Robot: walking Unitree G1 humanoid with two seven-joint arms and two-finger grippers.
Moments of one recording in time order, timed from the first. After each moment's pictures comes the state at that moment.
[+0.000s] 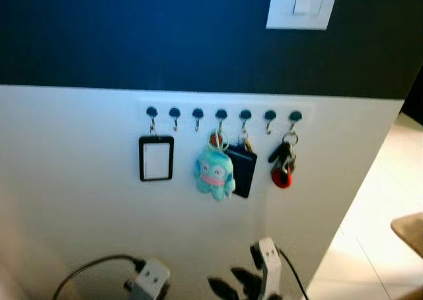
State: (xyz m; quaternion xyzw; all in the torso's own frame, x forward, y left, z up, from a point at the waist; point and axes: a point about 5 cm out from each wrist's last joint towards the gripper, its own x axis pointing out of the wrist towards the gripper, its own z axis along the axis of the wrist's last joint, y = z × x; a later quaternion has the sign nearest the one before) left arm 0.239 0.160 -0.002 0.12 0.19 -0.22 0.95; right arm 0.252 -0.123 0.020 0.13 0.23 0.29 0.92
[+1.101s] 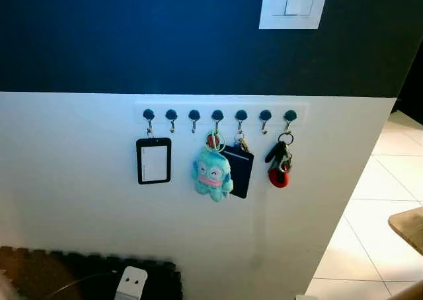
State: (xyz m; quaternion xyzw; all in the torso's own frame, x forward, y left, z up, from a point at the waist) left arm 0.237 0.184 -0.040 0.08 0.29 -0.06 0.95; right arm 0.200 -0.198 -0.068 0.01 0.38 -0.07 0.92
